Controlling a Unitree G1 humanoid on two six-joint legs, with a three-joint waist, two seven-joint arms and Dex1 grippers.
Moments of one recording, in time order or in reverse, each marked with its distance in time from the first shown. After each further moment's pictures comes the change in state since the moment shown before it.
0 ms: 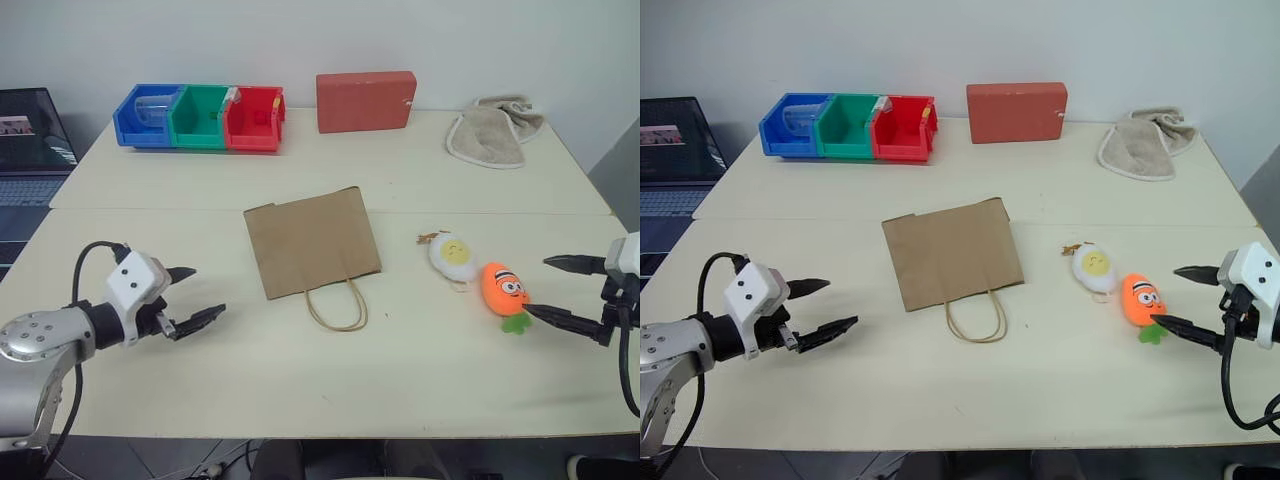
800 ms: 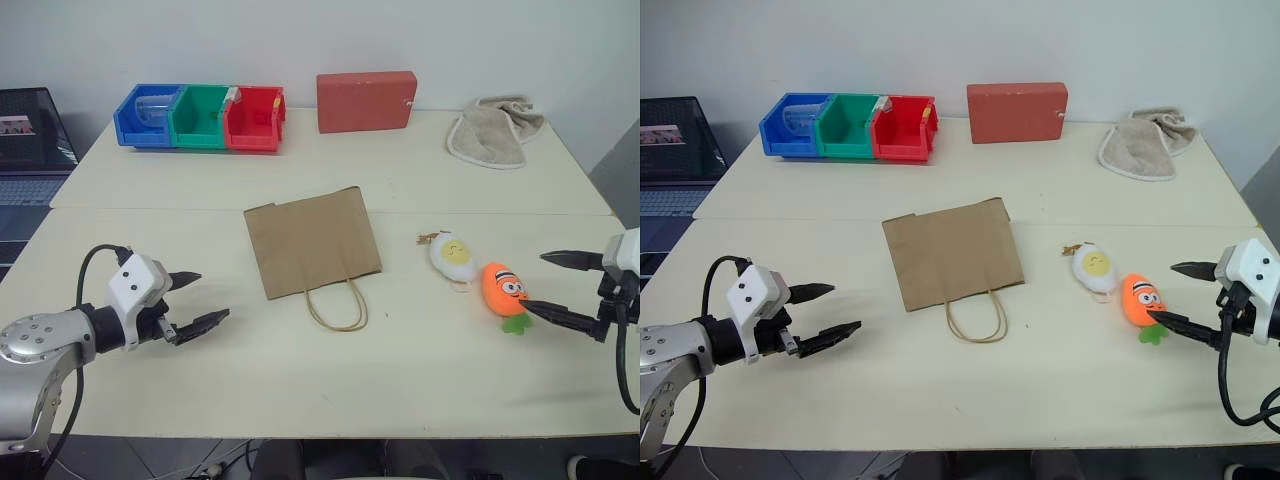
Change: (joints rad) left arm 0.014 0.003 0.003 -0.021 -0.038 0.031 -0.027; right arm -0.023 0.014 0.013 -0.003 -0.001 -0.004 -0.002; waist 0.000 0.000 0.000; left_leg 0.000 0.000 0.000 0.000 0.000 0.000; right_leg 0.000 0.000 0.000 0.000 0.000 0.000
